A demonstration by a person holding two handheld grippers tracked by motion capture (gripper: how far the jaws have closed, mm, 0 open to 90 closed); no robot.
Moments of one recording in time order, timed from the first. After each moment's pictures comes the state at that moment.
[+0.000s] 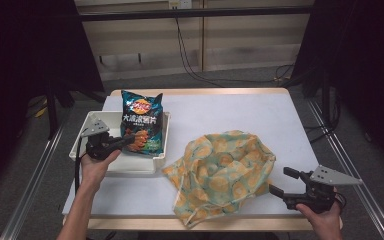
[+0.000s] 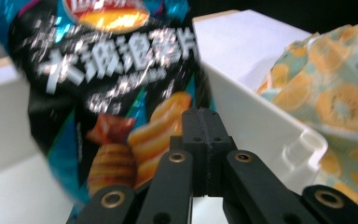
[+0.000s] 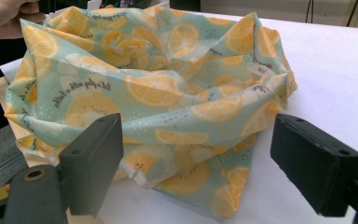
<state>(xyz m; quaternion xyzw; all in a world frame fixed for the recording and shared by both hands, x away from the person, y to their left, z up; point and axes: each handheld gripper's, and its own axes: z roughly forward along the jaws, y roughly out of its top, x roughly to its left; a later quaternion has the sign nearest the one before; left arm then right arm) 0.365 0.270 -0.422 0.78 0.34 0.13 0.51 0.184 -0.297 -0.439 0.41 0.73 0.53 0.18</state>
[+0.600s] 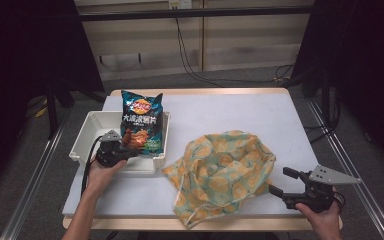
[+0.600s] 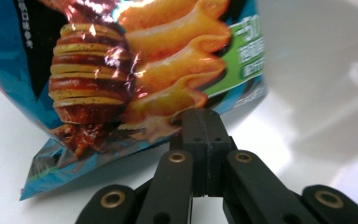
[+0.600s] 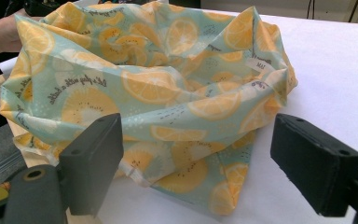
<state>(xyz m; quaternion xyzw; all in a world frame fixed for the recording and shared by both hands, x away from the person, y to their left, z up) 0.377 0.258 -0.465 0.83 0.36 0.10 0.40 0.186 -0.298 -0.442 0.41 0.73 0.52 0.18</state>
